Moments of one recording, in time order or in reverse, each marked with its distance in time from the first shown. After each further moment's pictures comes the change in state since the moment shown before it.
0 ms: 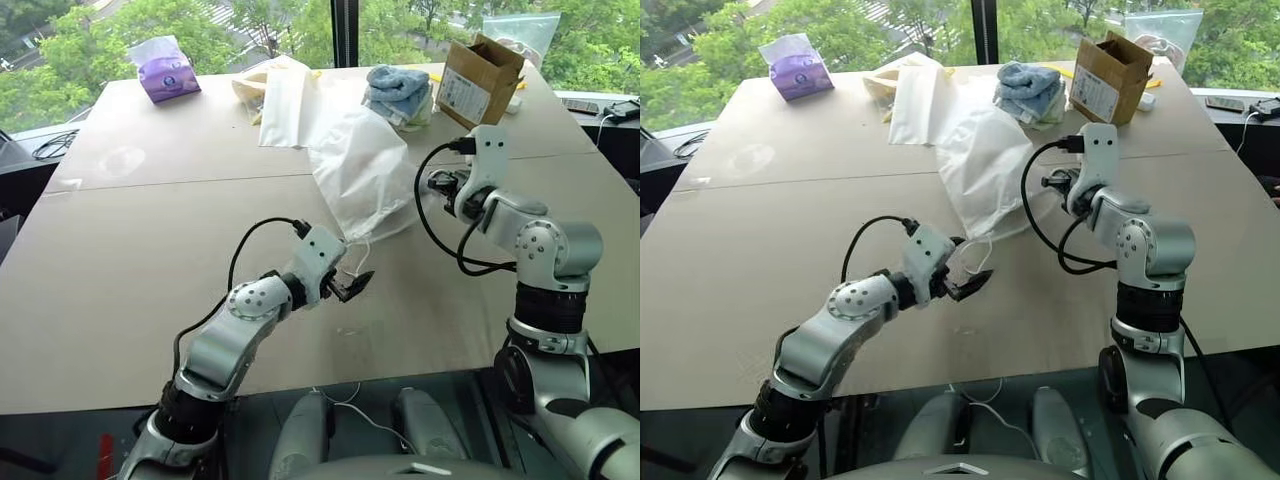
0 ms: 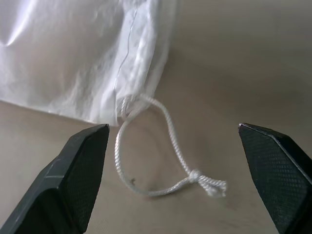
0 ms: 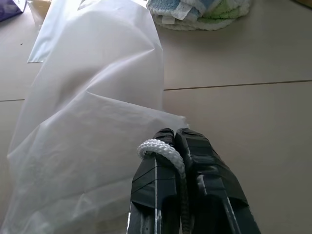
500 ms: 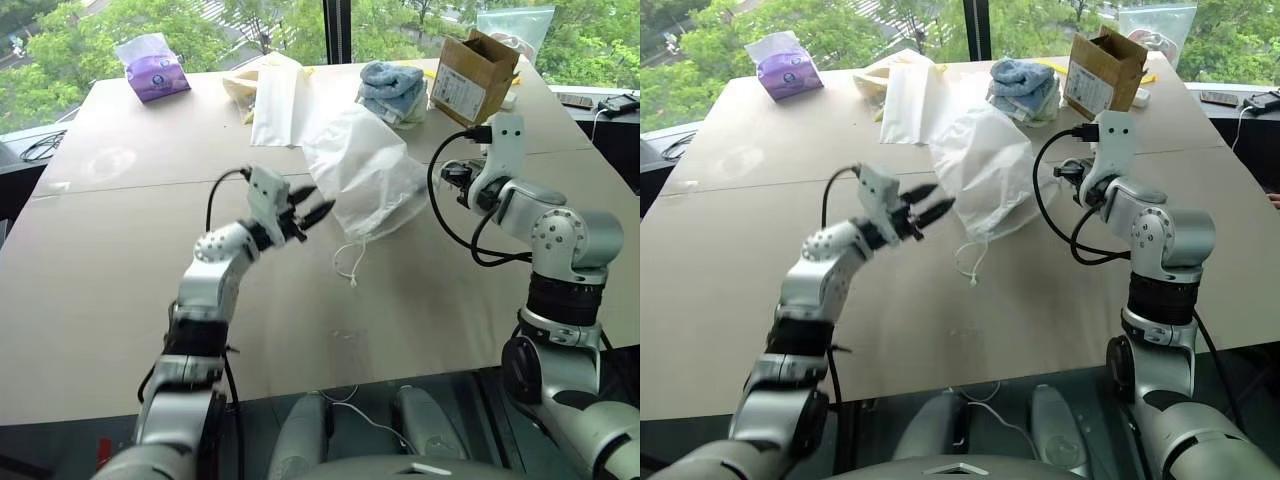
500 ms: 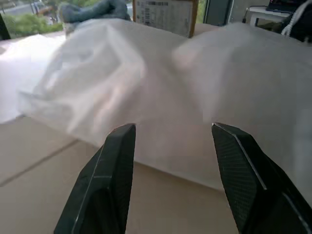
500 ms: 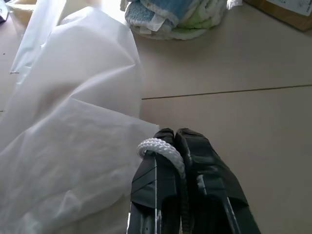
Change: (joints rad) left arm -0.170 -0.069 0.322 0.398 -0.235 -0.255 -0.252; right arm -0.045 -0.043 -0.042 0.020 0.009 0.030 0.009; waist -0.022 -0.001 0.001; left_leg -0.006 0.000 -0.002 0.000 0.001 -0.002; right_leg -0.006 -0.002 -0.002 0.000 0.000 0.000
